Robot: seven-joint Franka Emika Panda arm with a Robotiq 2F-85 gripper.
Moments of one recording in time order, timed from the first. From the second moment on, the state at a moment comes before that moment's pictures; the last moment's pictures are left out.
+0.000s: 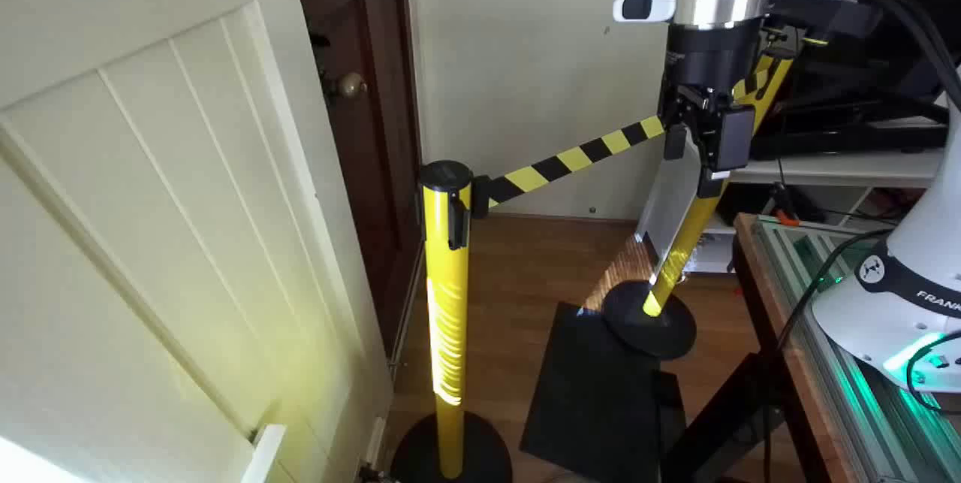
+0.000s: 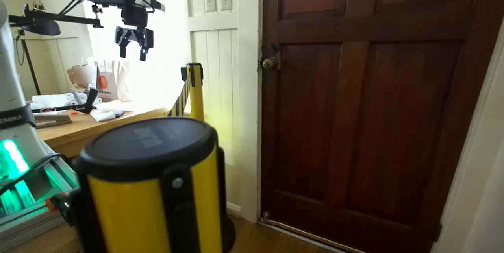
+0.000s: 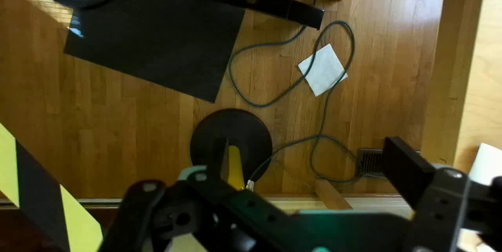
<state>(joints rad) 0.09 -0.48 -0.01 -2.62 0.04 1.96 -0.17</state>
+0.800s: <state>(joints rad) 0.09 -0.48 -0.01 -2.62 0.04 1.96 -0.17</state>
